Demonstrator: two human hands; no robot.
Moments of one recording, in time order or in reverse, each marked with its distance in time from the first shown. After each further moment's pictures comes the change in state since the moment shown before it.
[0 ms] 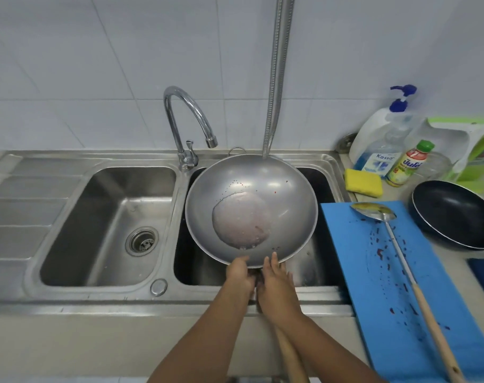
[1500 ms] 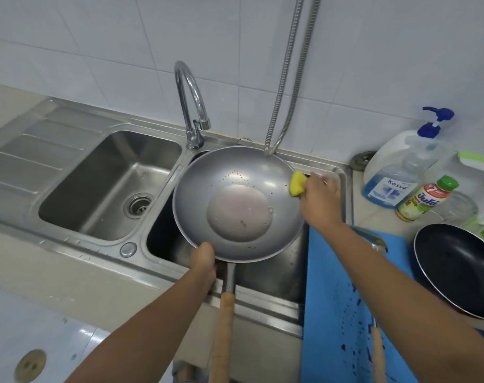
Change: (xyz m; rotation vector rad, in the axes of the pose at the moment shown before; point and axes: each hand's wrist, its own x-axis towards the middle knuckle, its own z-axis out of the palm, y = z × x) left_hand 0.016 -0.013 0.004 -0.018 0.255 0.321; right_hand 0.155 0.075 -0.192 -0.211 0.547 -0.338
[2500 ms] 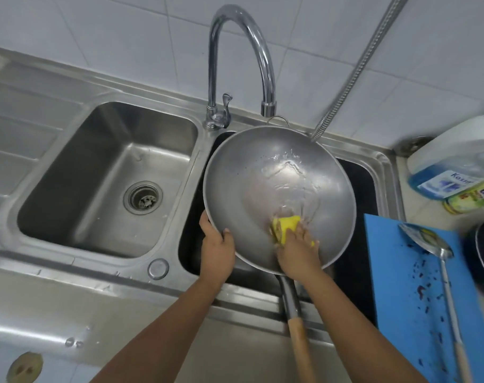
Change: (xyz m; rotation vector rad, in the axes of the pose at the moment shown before) left_hand 0.032 0.074 -0.048 0.610 -0.242 0.475; right_hand -0.088 -0.119 0.127 -0.093 -0.705 0.271
